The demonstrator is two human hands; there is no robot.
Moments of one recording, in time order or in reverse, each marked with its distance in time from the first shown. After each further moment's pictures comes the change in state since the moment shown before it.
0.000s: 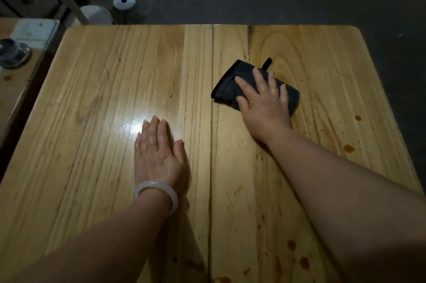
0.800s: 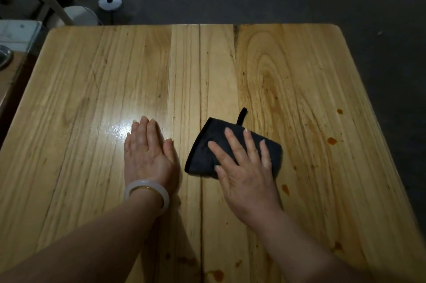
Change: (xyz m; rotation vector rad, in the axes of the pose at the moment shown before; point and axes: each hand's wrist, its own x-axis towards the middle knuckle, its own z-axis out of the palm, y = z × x) left_hand -0.004 0.002 0.001 -0.013 0.000 0.003; right_hand -0.140 -0.017 0.043 -0.007 0.027 -0.142
